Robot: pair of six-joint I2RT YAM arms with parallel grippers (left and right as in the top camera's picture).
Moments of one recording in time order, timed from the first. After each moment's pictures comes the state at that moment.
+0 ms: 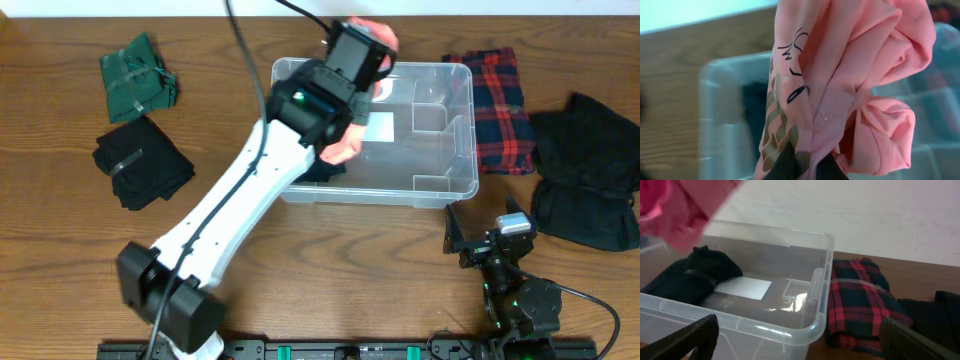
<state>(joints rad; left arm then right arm) -0.65 1.81 1.82 -0.90 -0.27 -0.33 0.12 0.01 0.01 -0.07 -0.06 -0.02</state>
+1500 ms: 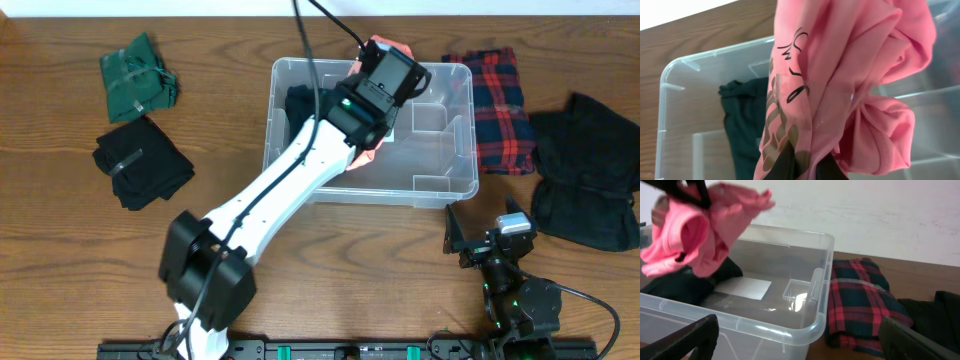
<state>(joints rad) -0.73 1.96 1.82 -0.84 -0.42 -0.34 0.12 0.01 0.01 -0.07 -0.06 -0.02</state>
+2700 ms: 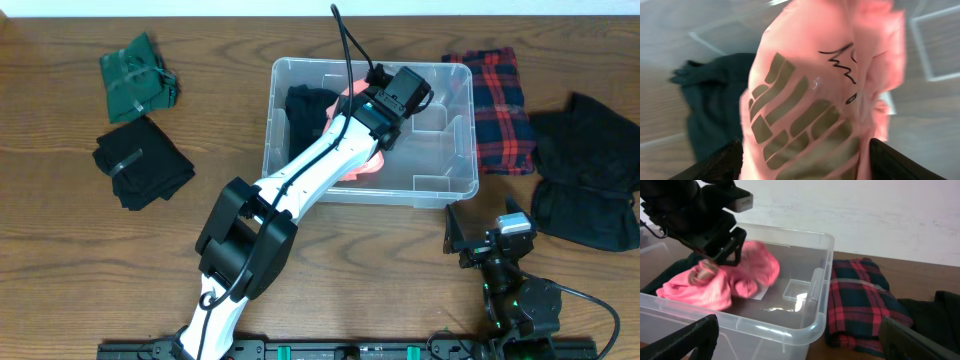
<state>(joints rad) -0.73 2.15 1.82 -0.79 -0.39 -0.33 0.12 0.01 0.01 -0.07 -0.06 -0.02</state>
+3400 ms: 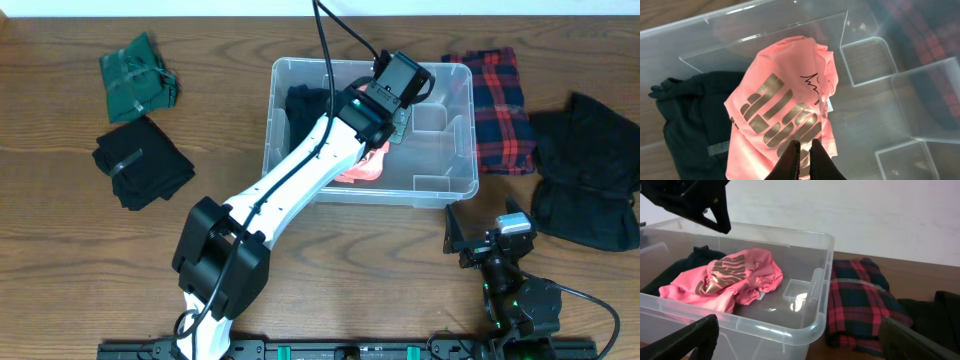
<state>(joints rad) -0.73 2.02 1.82 -0.78 -0.23 -0.32 0.12 0.01 0.01 -0.07 -0.06 -0.02</state>
